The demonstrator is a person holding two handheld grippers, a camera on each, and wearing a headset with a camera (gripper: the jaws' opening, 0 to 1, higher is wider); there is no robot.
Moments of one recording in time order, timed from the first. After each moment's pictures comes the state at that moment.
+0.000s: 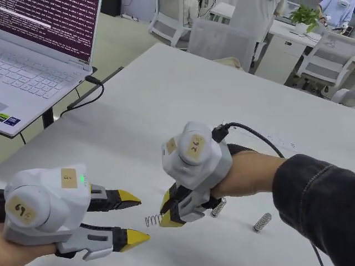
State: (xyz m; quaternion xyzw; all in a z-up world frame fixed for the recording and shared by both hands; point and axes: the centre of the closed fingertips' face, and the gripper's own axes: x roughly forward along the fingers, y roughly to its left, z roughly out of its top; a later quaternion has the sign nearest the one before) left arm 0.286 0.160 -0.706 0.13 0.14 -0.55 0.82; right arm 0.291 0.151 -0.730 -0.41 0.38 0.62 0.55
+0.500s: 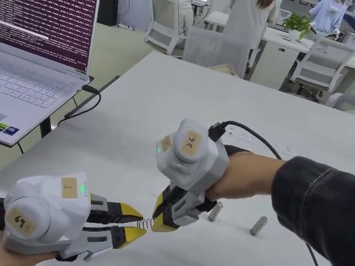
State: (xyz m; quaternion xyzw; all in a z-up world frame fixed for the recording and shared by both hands) left arm 0.285 0.156 -0.701 0.16 0.12 -0.55 0.81; right arm 0.285 0.155 -0.716 -0.39 0.38 0.62 0.56
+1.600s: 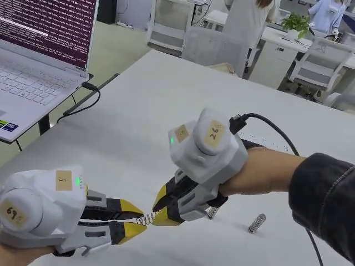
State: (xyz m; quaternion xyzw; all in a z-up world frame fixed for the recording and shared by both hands) left arm 0.284 0.158 -0.694 0.13 0.12 -0.56 0.81; right arm 0.280 0.159 -0.694 -0.37 0.34 0.64 0.58
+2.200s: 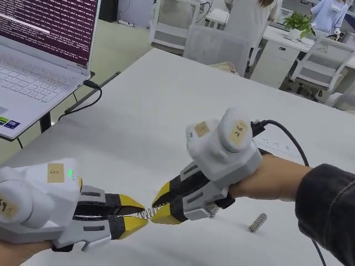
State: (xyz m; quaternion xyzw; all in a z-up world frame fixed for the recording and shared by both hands) left arm 0.284 0.160 -0.682 0.09 0.11 -0.55 0.82; right arm 0.280 0.165 -0.682 -0.28 0.31 0.66 0.62
